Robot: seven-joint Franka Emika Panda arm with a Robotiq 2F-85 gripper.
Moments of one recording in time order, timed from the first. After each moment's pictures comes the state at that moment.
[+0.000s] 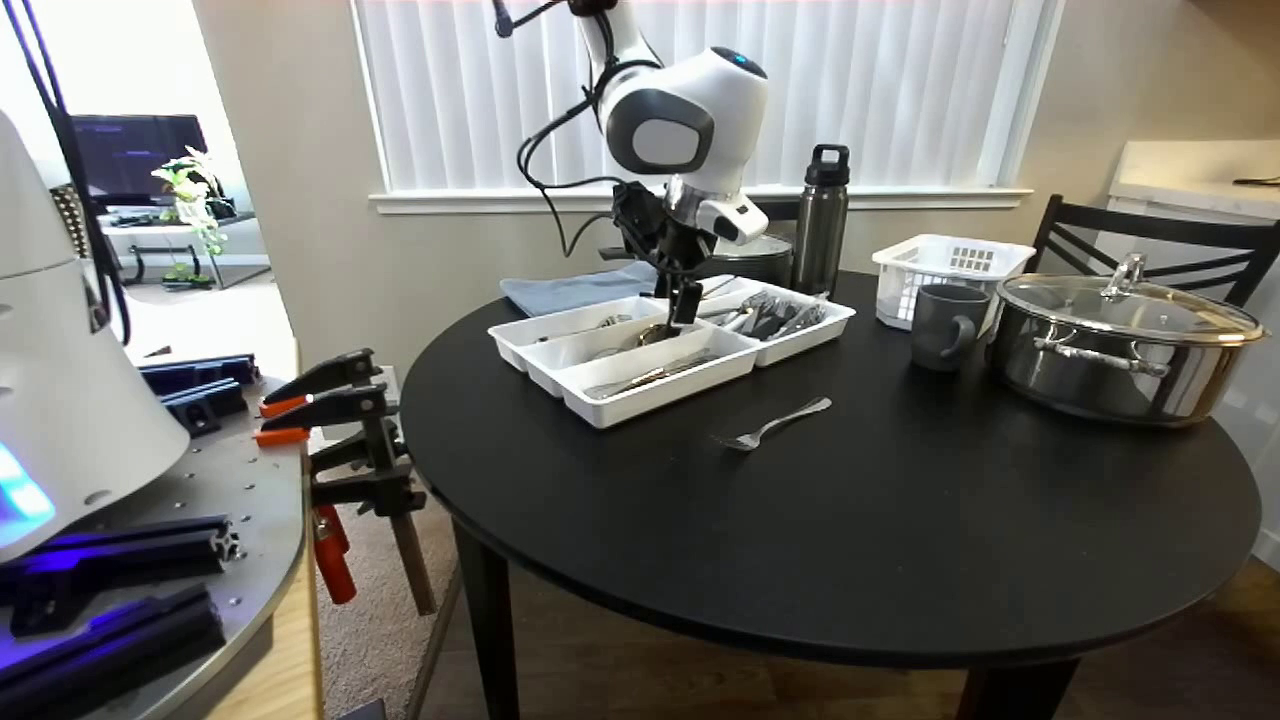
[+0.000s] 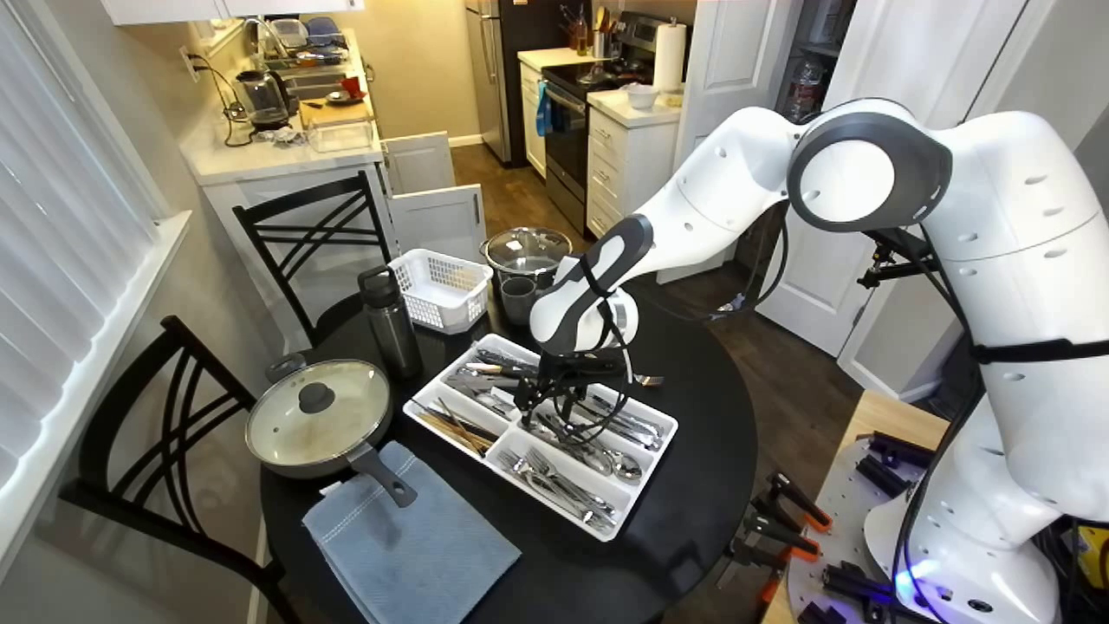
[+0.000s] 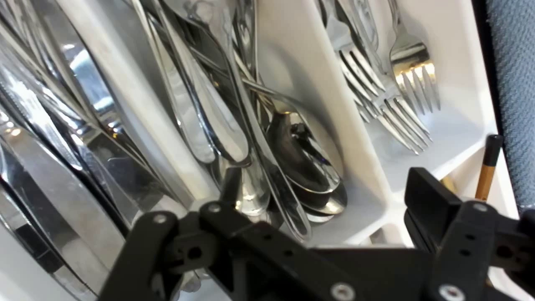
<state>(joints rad) -0.02 0.73 0.20 -1.93 0.51 2.62 0.05</state>
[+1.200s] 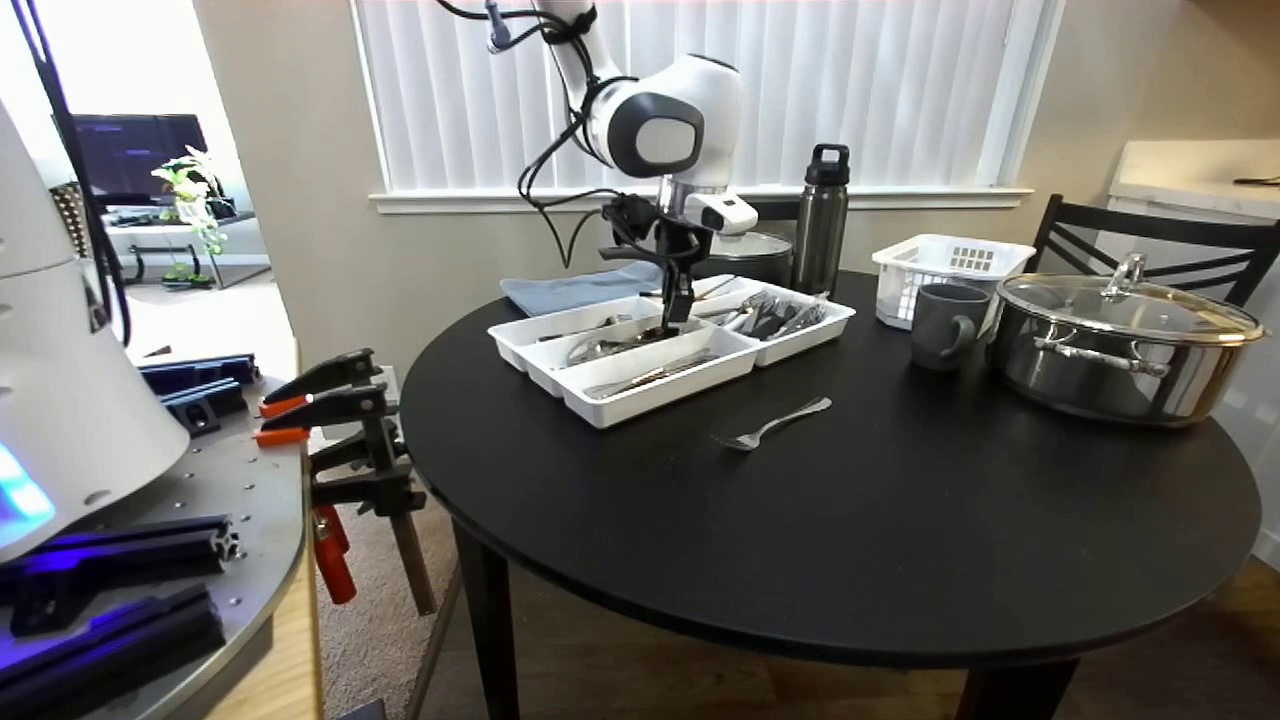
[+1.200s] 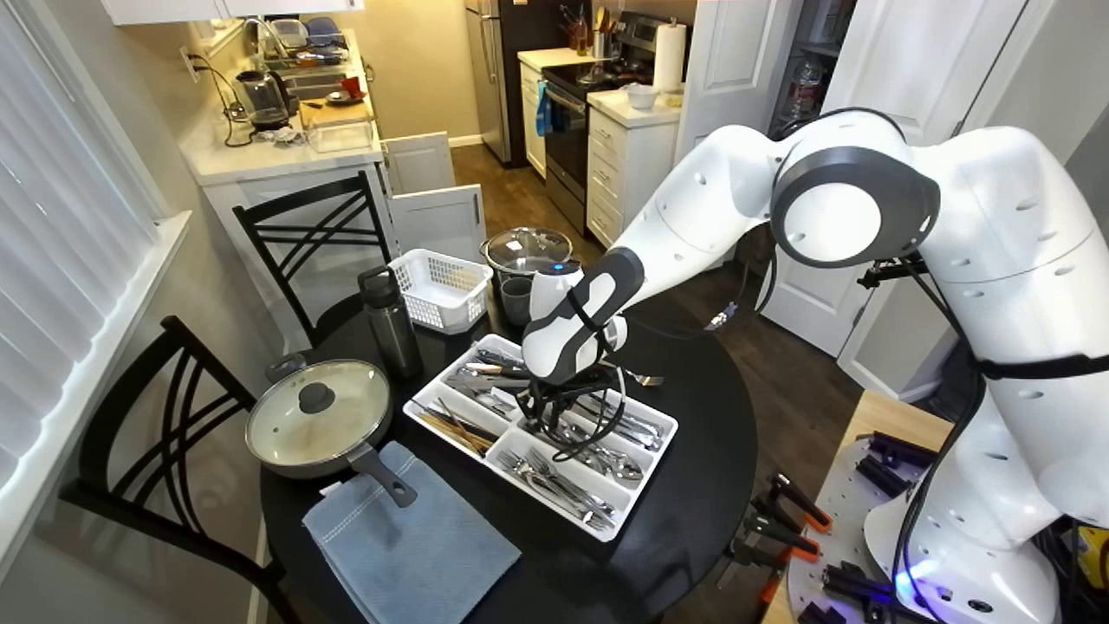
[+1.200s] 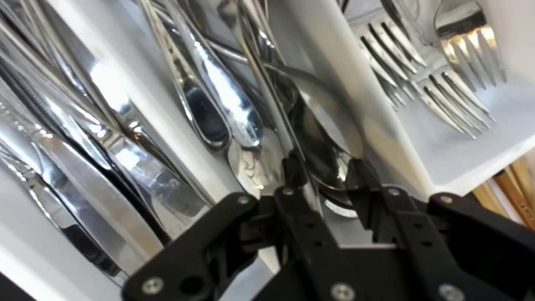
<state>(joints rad) 0.19 0.75 0.02 -1.88 0.33 2.61 0.40</state>
